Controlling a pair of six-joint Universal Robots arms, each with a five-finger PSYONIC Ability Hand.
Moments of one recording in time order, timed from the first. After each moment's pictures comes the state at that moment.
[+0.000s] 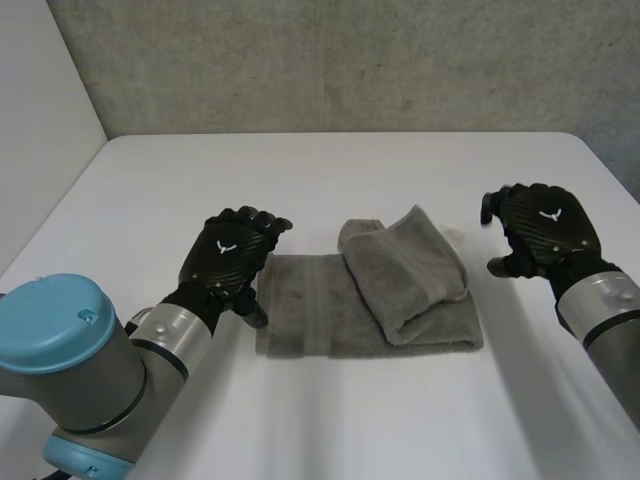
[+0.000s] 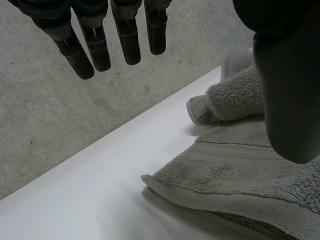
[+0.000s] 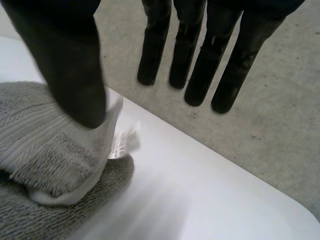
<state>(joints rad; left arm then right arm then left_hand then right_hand) 4.22 -1.91 -1.88 3.71 -1.42 3.33 1.74 -1.44 1.96 -0.47 1.28 2.96 0.33 0.33 0.32 0.33 0.30 0.66 0.65 0.66 0.66 0.47</state>
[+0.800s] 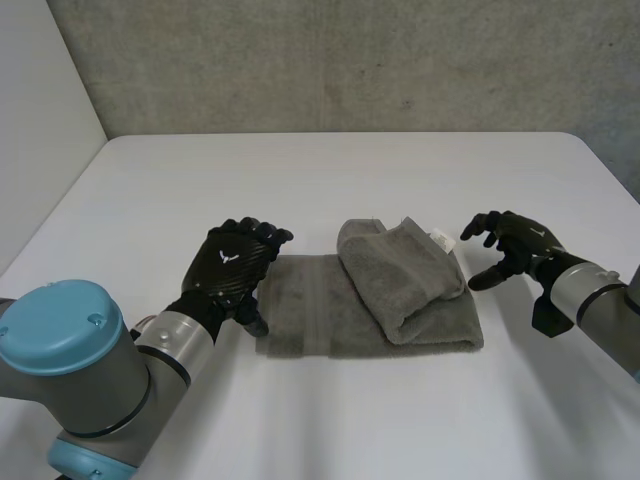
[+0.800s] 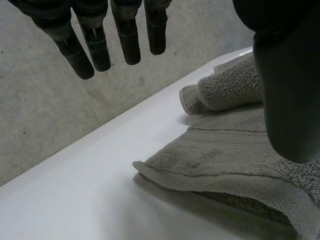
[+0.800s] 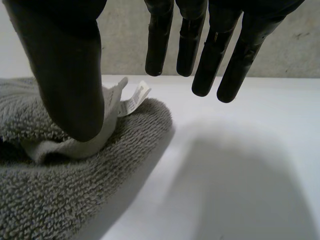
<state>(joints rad) 4.22 -1.94 -1.89 3.71 -1.42 3.34 1.63 -1.04 1.64 -0.29 1.11 3.30 0.33 0.33 0.32 0.33 0.30 0.55 0.54 0.54 0.54 0.38</state>
